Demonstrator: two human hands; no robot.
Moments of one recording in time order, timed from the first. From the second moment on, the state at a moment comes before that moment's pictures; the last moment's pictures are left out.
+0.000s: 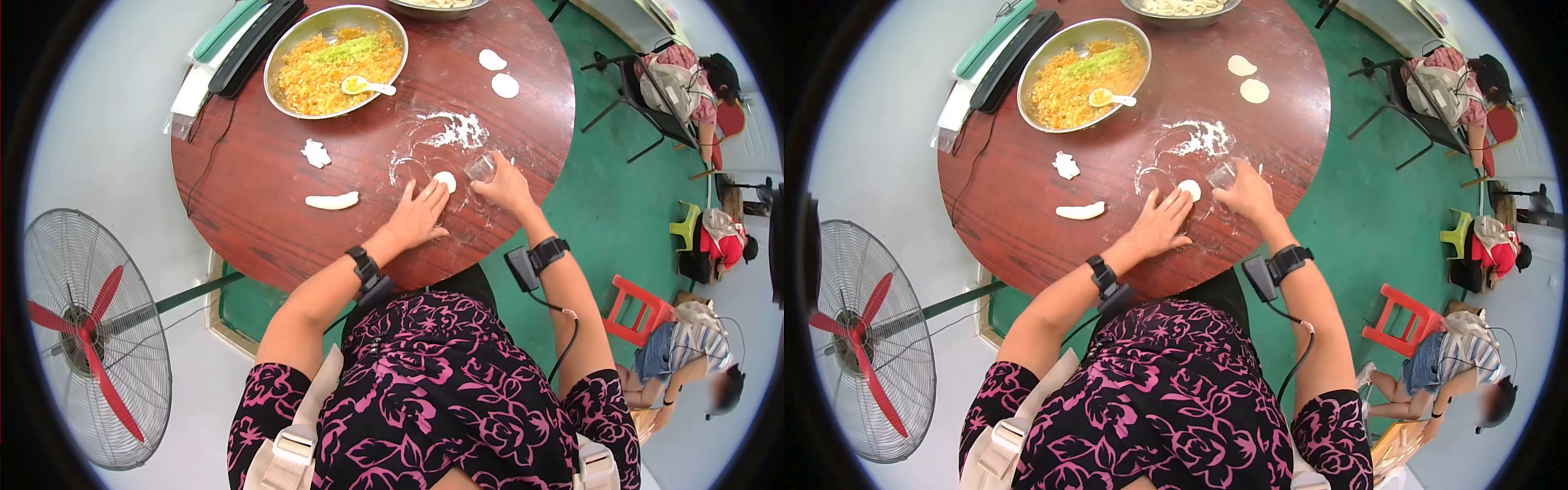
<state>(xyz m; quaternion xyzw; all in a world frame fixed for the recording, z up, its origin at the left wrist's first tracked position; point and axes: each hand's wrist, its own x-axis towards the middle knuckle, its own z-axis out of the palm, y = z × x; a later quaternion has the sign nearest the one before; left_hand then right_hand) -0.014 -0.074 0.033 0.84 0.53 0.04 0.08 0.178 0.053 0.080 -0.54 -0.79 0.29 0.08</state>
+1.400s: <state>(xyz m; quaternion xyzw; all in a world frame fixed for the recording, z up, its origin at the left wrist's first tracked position) 0.005 -0.098 0.018 0.81 0.57 0.07 0.13 0.133 0.063 0.055 -0.44 -0.90 0.06 0.03</state>
